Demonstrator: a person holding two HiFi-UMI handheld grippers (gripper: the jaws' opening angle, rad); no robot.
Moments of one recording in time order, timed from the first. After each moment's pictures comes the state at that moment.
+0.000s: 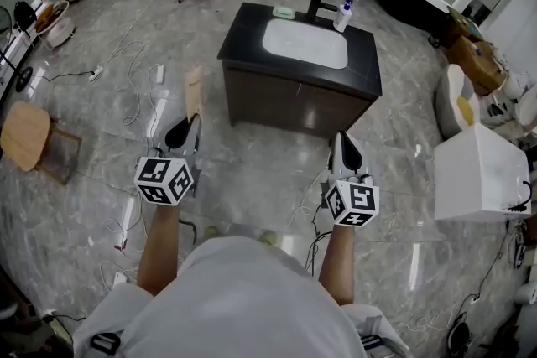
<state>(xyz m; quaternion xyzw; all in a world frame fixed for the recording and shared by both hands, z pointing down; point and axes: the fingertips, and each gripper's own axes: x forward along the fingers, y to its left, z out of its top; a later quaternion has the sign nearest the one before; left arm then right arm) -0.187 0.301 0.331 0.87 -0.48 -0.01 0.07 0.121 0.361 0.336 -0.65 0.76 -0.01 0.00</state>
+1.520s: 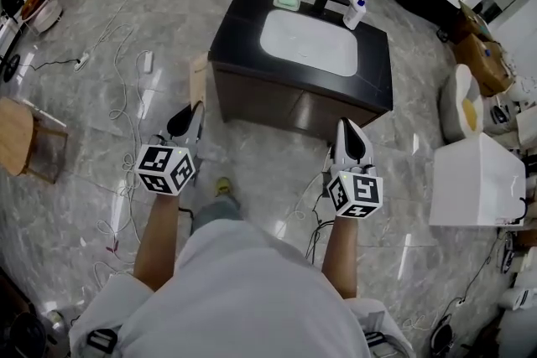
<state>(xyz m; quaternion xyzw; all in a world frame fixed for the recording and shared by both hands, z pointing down) -0.151 0.099 0.397 0.88 -0.47 0.01 0.09 0.143 0.155 0.380 -0.64 0.77 -0.02 -0.02</state>
